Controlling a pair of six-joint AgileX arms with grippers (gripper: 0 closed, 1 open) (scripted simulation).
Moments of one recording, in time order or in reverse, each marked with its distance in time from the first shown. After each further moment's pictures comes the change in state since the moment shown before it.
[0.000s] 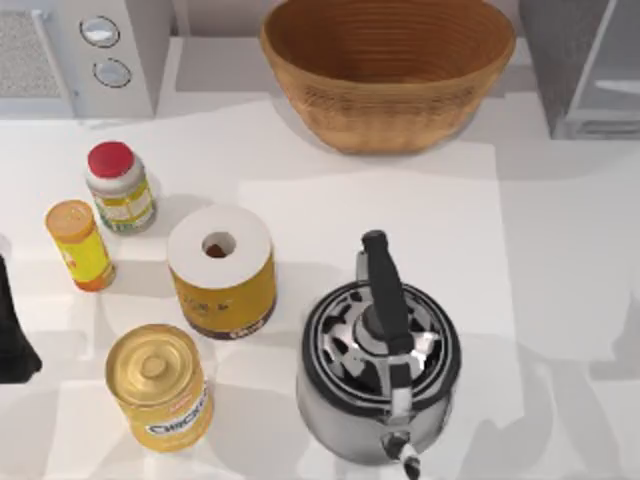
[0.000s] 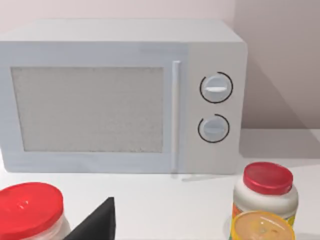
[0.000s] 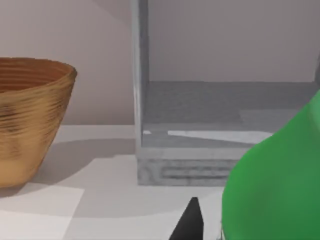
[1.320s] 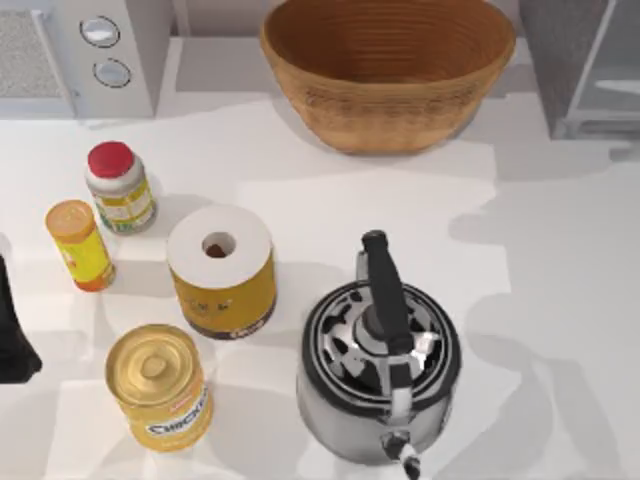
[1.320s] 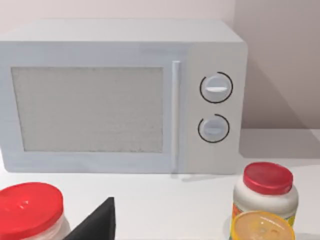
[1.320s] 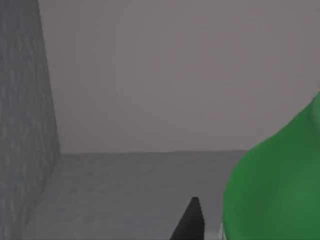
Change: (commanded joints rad) left arm 0.000 0.000 0.000 0.000 0.000 0.000; right arm -0.258 1.863 0.864 0.990 -0.209 0.024
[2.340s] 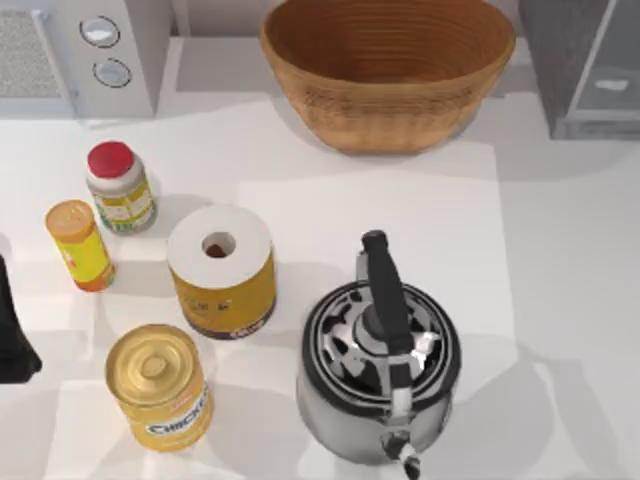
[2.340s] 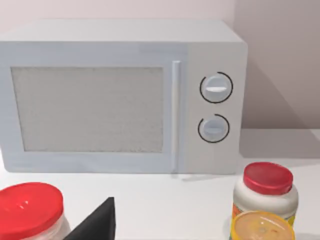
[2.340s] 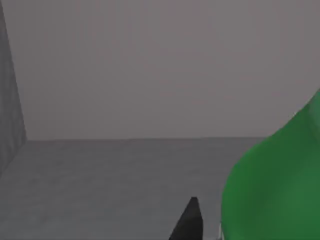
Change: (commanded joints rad) left arm 0.000 0.000 0.000 0.000 0.000 0.000; right arm -0.007 0.315 0.243 0.065 -0.021 -0.004
